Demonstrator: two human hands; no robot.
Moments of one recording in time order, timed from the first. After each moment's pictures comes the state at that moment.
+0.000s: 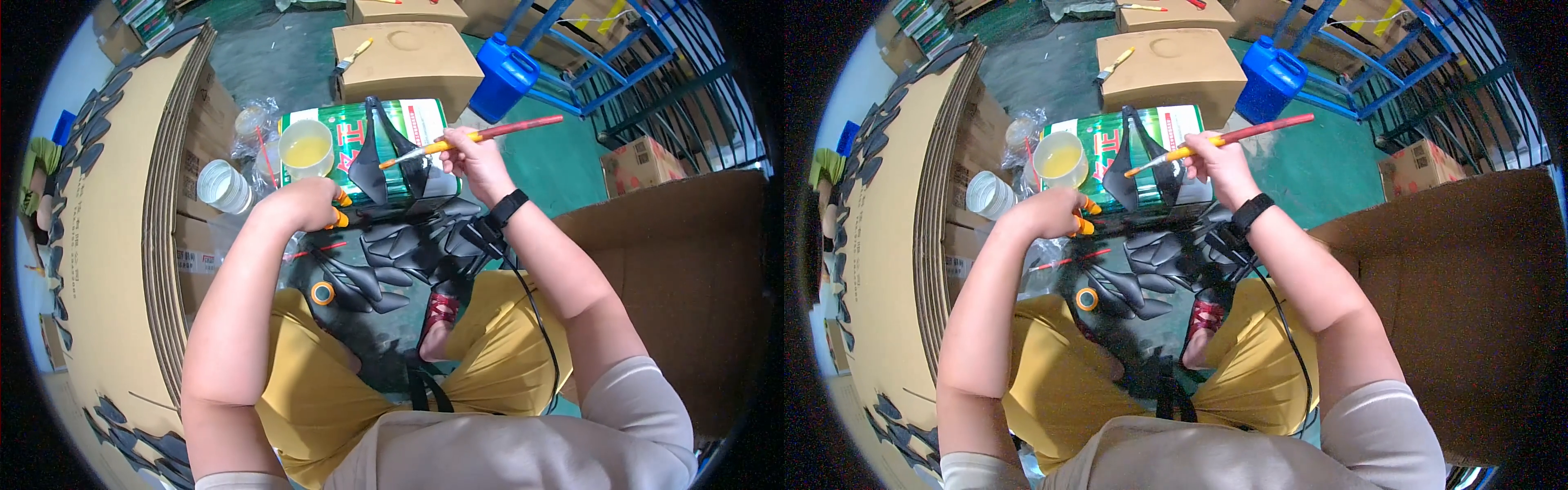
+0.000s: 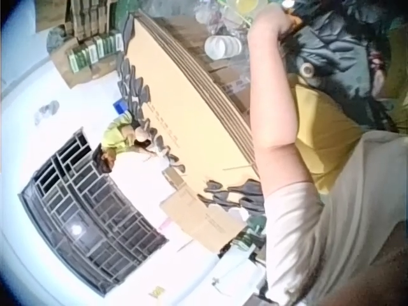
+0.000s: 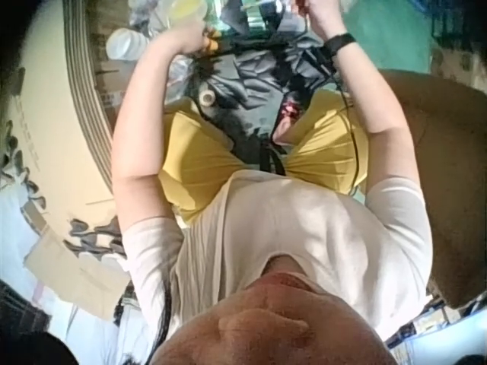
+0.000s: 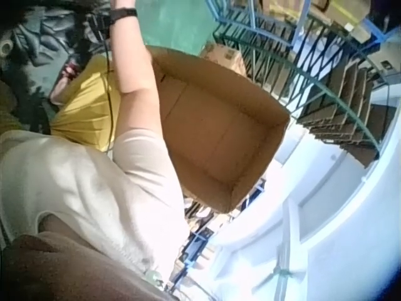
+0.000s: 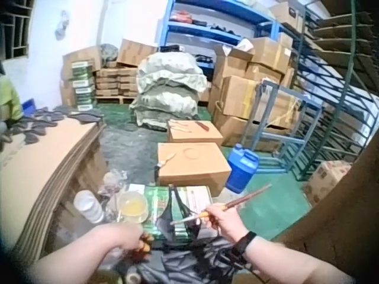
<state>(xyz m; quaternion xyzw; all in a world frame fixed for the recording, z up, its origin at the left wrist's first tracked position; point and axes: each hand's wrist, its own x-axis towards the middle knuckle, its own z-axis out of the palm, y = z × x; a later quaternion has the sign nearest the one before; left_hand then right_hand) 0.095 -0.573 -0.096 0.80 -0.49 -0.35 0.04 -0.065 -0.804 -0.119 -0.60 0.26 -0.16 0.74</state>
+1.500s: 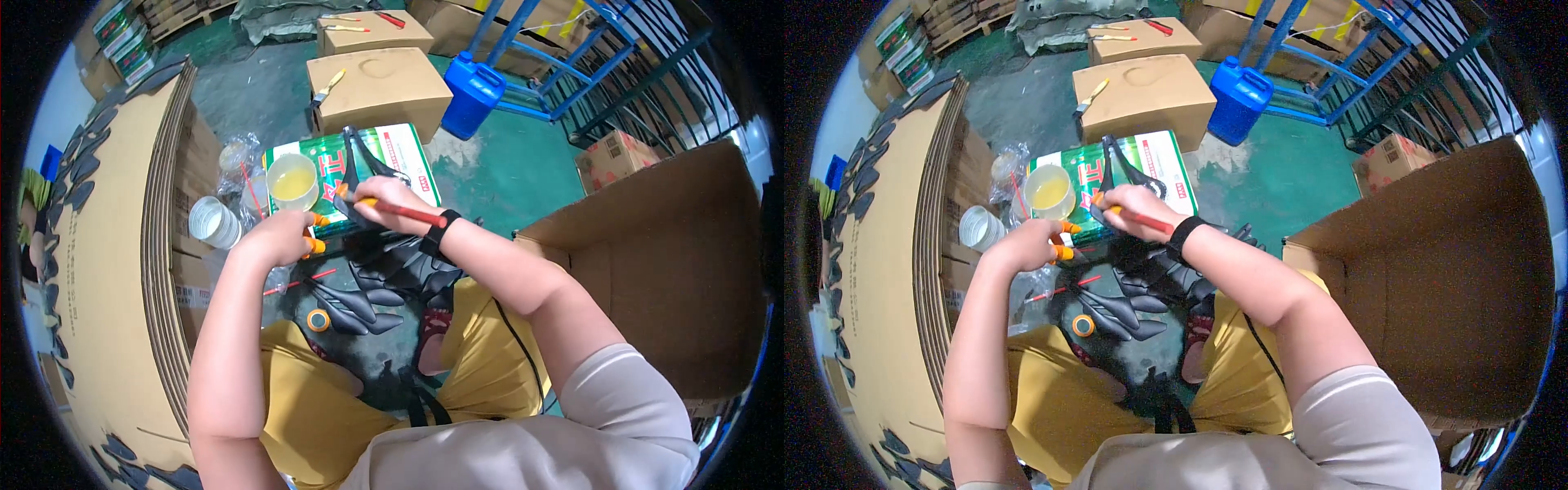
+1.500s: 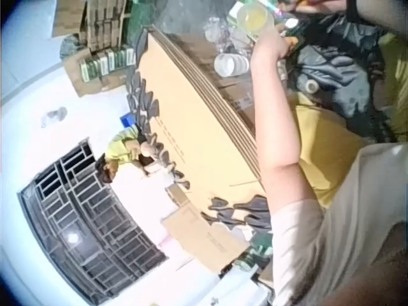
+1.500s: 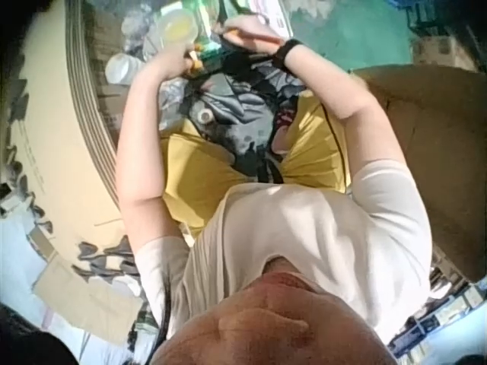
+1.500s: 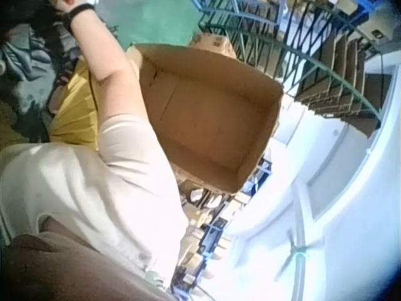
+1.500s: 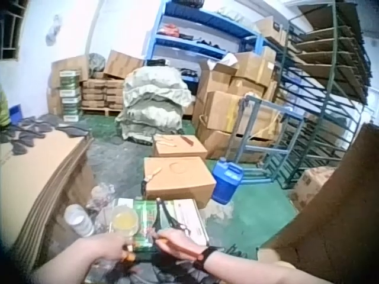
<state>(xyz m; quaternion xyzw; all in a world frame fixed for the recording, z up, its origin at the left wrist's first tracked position) 0.100 -0.546 -0.082 0.81 -0.45 -0.35 0.12 -0.025 -0.741 -0.132 -0.92 -0.04 -0.13 0.37</state>
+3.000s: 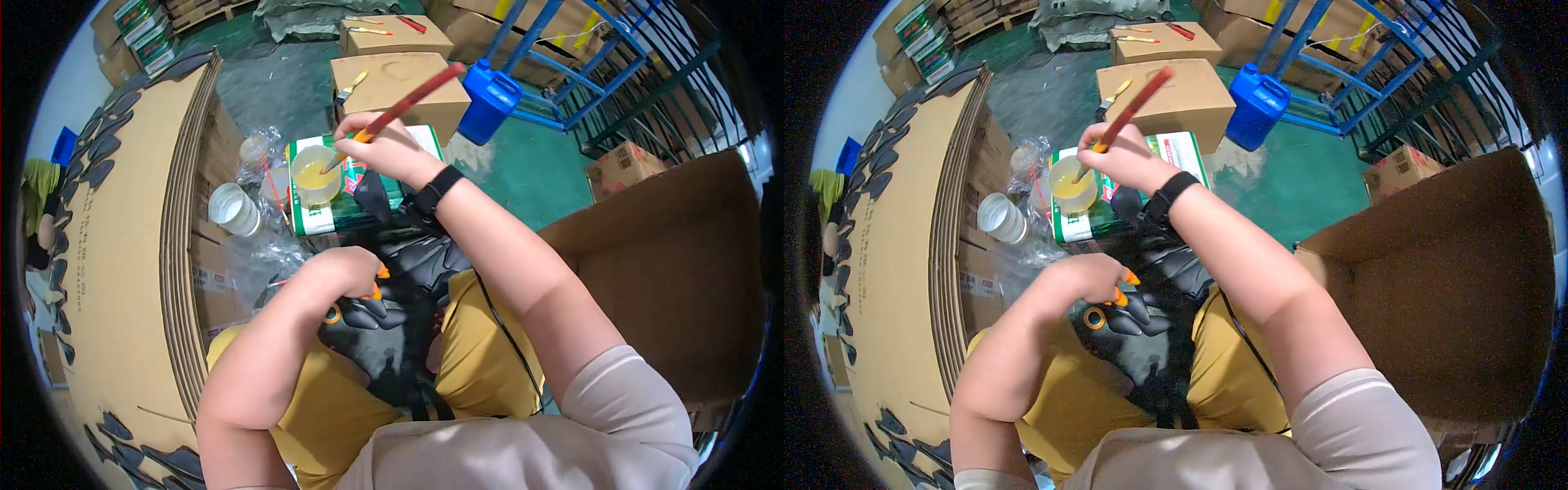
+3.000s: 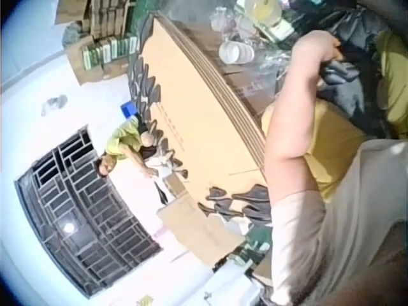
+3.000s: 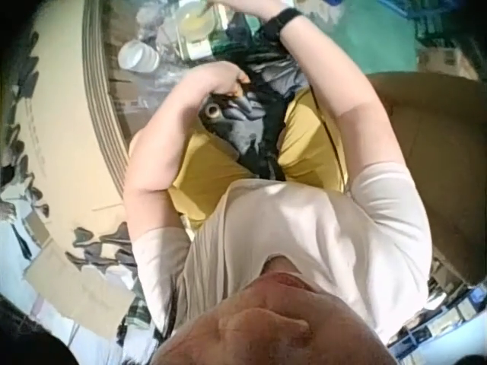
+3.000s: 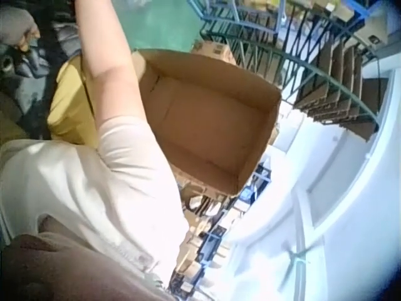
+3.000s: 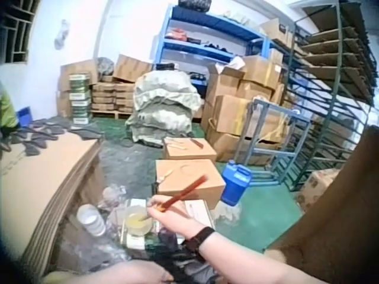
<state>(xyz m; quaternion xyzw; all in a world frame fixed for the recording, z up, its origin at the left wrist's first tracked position) 0.031 -0.552 -0.098 0.69 -0.60 -0.41 -0.05 0.036 -0.713 -0.054 -0.86 0.05 -0.15 0.48</state>
